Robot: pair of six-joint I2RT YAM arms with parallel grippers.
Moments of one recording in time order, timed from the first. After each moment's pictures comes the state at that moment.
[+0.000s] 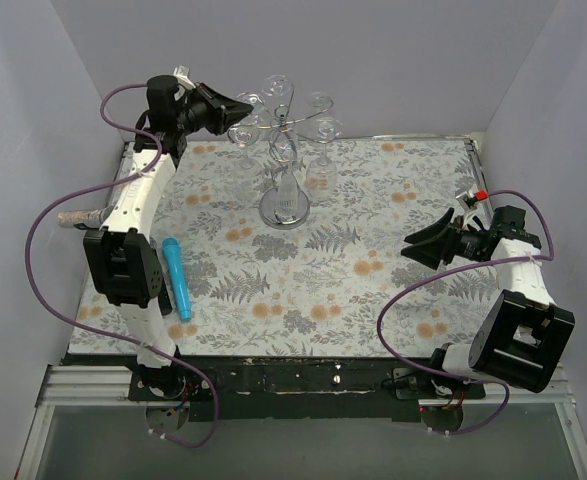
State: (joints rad) left arm -0.11 1.87 1.85 -0.17 0.63 -1.19; right arm -0.36 1.32 0.87 -0.81 -1.54 -0.71
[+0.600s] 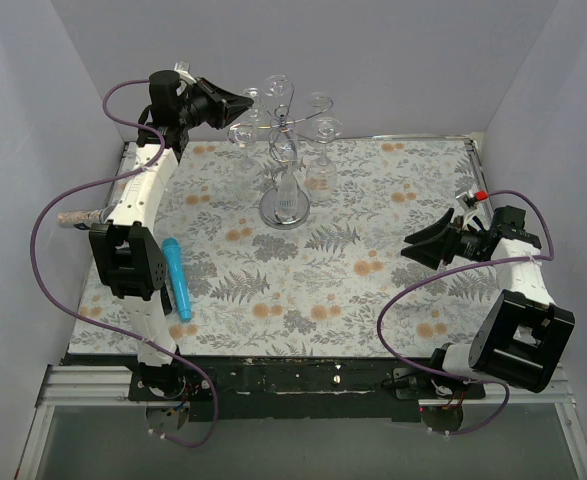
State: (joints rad) left arm -0.11 1.94 1.94 -0.16 0.61 -1.20; right arm -0.36 1.32 0.87 -0.81 -1.54 -0.71
